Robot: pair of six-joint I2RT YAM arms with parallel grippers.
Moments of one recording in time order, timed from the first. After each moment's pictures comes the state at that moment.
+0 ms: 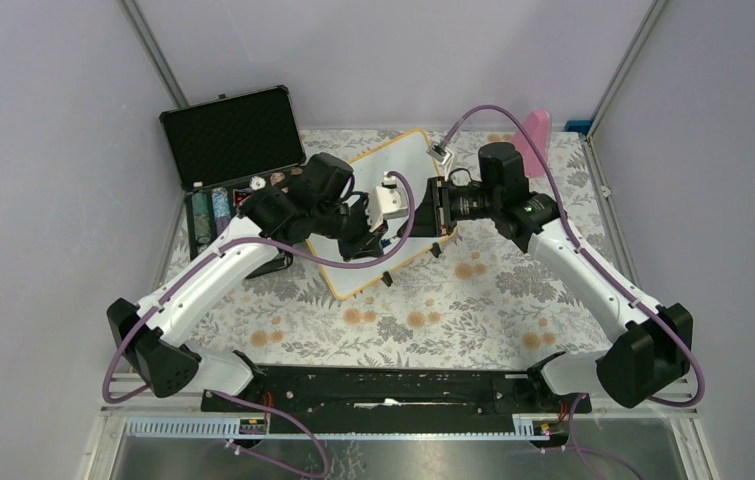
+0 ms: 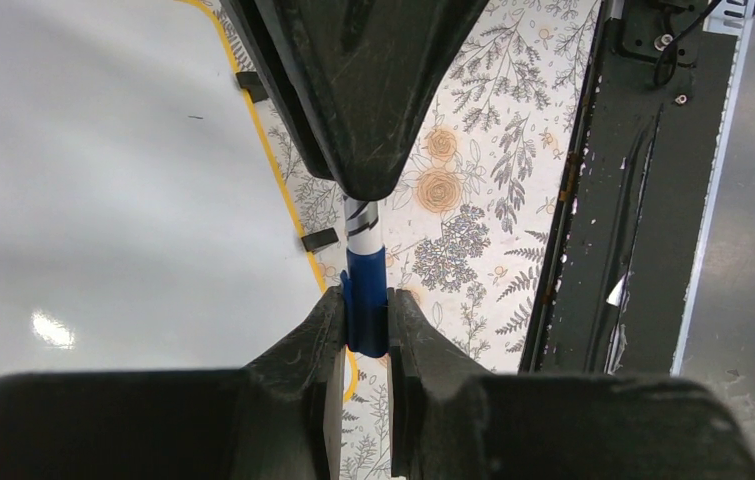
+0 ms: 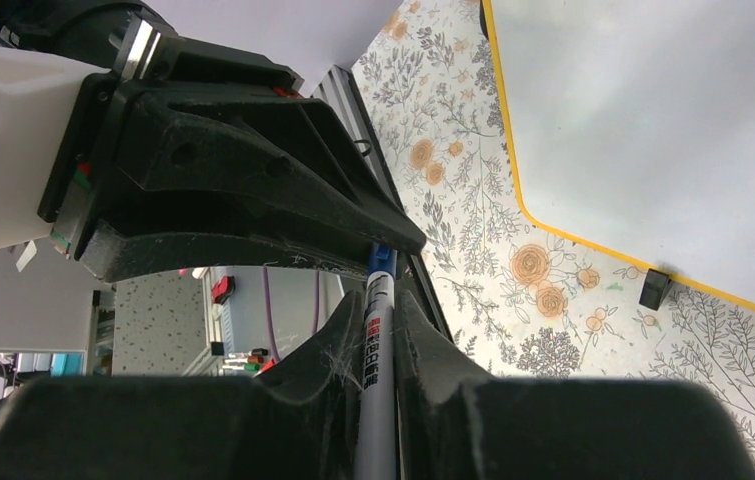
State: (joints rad) left arm -0.72 1.38 1.46 -0.89 0.51 0.43; right arm 0.48 1.35 1.20 -0.32 -0.93 0.46
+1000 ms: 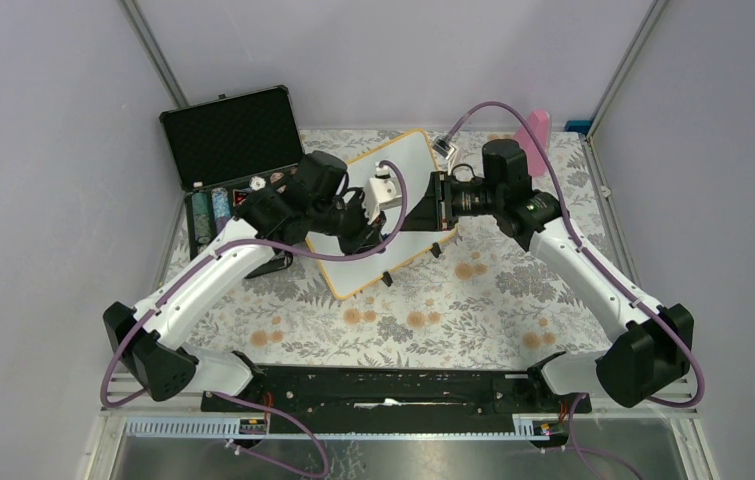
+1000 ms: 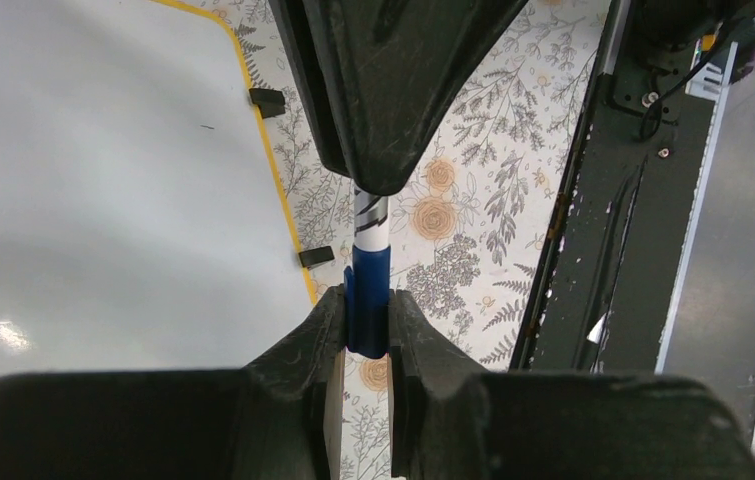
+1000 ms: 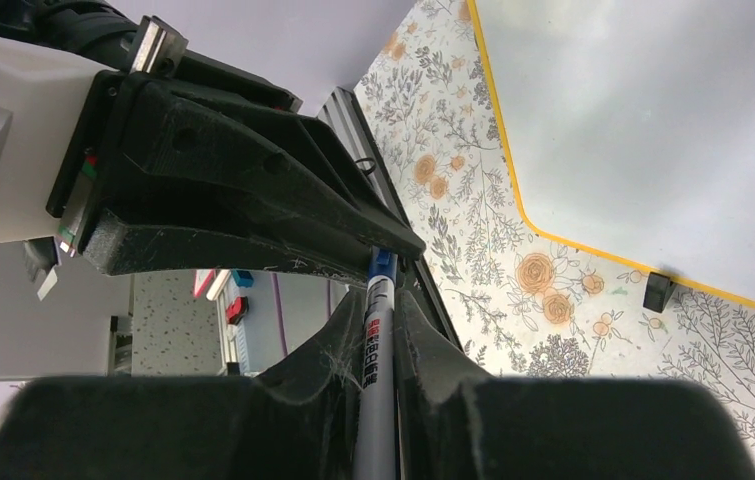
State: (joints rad) left arm -0.70 1.36 1.44 -0.81 0.52 0.34; right arm 0.47 1.35 1.21 -0.30 -0.92 0.53
